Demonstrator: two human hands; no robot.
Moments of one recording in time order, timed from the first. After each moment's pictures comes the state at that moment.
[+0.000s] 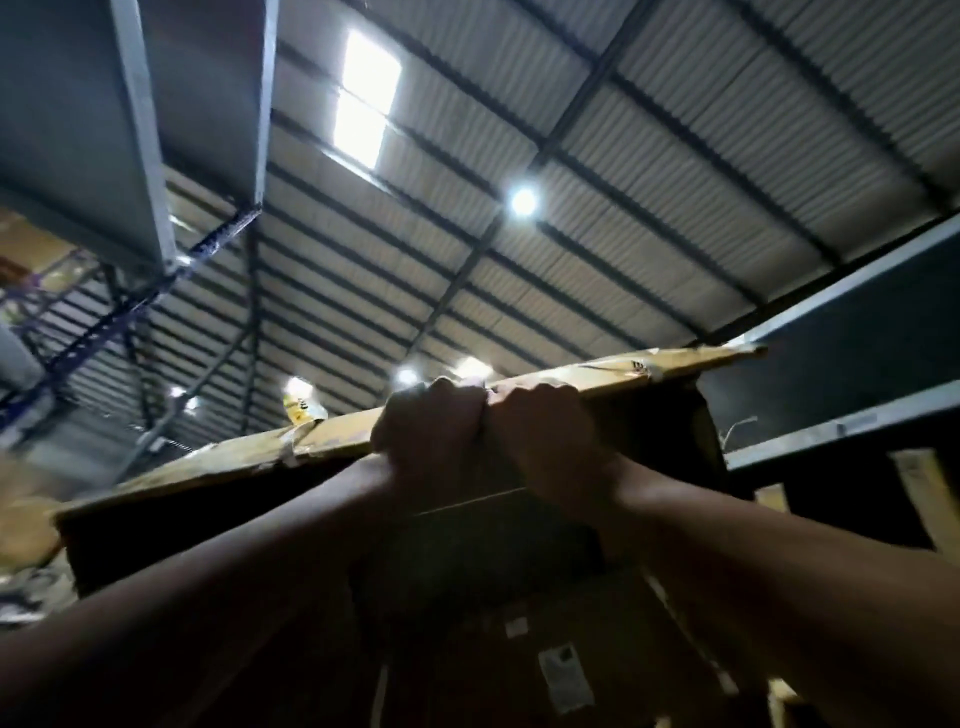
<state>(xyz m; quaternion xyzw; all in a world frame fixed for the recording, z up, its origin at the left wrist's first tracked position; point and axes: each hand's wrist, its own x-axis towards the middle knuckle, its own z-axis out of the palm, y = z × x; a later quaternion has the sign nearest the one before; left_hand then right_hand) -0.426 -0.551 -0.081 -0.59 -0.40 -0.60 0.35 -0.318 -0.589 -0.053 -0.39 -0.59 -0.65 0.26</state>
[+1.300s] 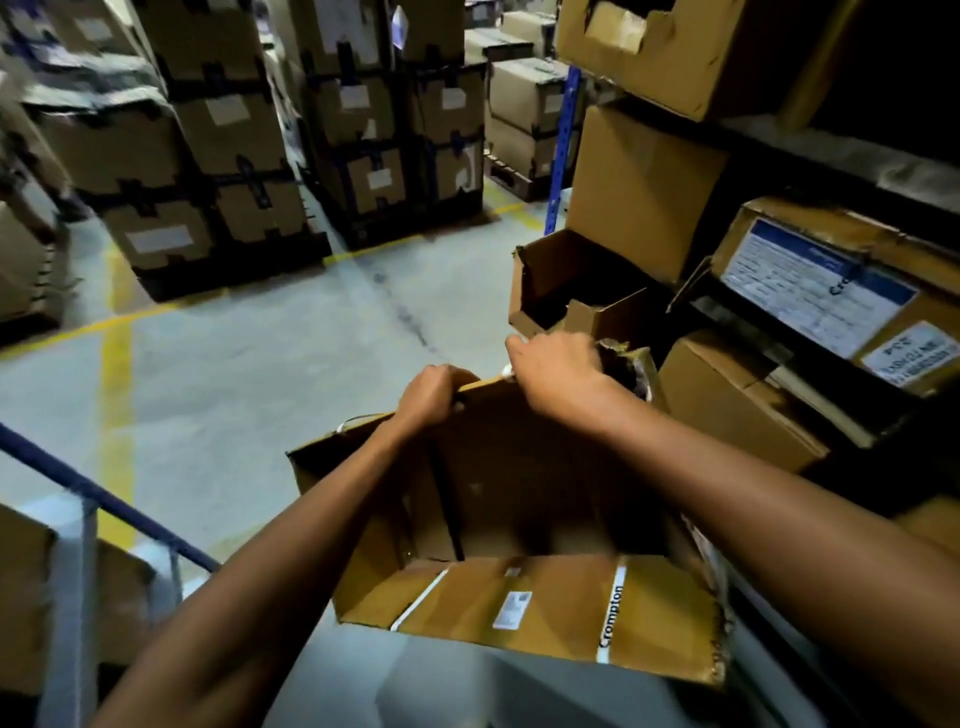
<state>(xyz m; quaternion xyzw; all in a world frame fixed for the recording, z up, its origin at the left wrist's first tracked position) -0.392 -0.450 -0.769 -0.88 -0.40 -0.08 -0.23 -0.266 -0.562 -0.659 -0.75 -0.64 -0.08 -0.14</state>
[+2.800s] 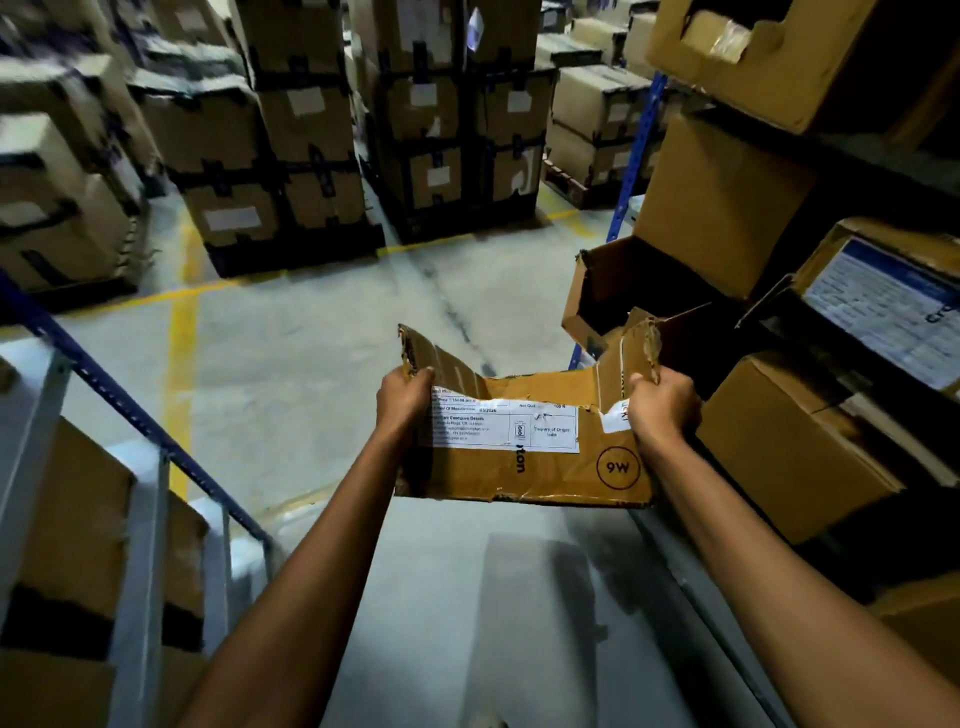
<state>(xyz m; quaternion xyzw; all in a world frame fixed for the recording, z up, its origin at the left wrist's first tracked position) -0.494 -0.450 -0.778 -0.52 -0.64 -0.34 -0.46 -0.245 -0.567 -0.747 -0.86 -0.22 0.10 0.44</state>
